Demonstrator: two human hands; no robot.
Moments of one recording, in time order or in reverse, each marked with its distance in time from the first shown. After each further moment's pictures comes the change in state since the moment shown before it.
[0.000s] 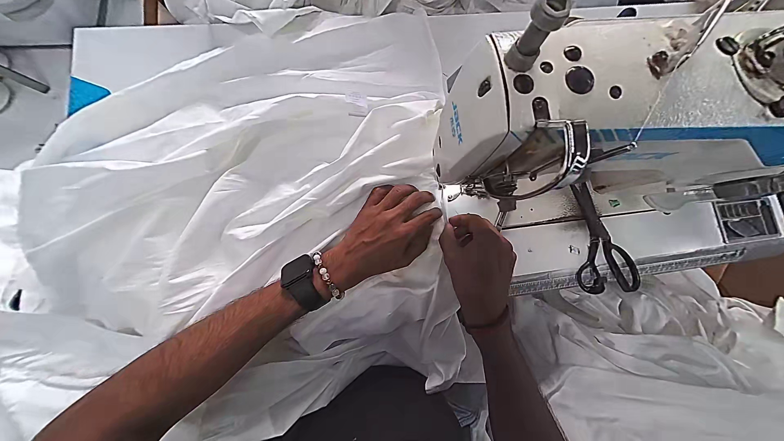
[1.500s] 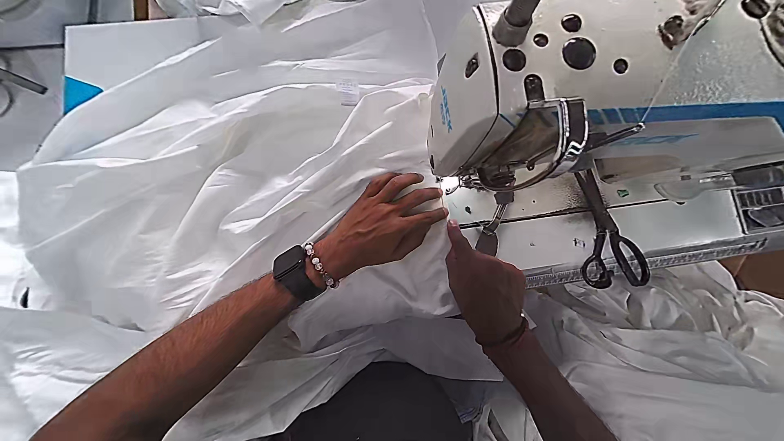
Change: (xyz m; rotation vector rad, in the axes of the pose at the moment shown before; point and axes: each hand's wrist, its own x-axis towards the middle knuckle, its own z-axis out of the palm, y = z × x) left_hand 0.003 -0.009 -0.001 0.013 -0.052 0.108; right_hand -0.027 0.038 0.001 -0.321 0.093 -0.477
